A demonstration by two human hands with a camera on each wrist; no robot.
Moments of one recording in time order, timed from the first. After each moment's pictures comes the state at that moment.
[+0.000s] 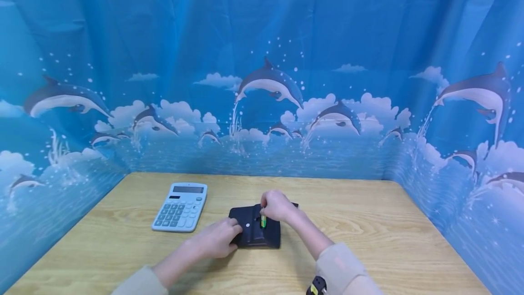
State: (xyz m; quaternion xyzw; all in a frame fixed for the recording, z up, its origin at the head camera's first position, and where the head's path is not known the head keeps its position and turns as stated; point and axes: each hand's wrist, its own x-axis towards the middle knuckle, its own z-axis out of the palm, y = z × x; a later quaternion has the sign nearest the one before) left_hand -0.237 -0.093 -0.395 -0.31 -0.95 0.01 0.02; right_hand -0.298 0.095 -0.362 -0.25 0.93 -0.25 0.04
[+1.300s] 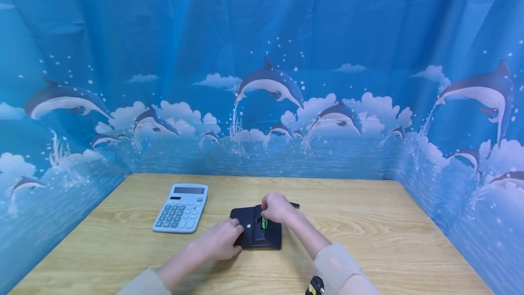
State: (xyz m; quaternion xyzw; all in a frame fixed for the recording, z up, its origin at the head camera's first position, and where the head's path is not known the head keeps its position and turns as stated) left_hand -0.234 -0.088 -0.398 -0.31 -0.95 0.02 0.07; right_hand -0.304 0.094 -0.373 -0.26 0.94 -0.21 0.02
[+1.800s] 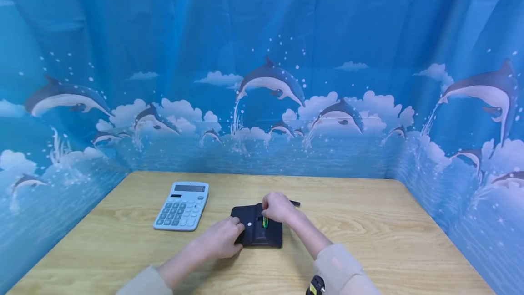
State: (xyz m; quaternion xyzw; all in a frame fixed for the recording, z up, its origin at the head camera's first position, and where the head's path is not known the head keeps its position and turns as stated) left_hand -0.234 -0.086 -0.398 -0.29 -0.96 0.00 0.04; right_hand -0.305 0.095 -0.376 -0.26 0.94 -0.22 0.03
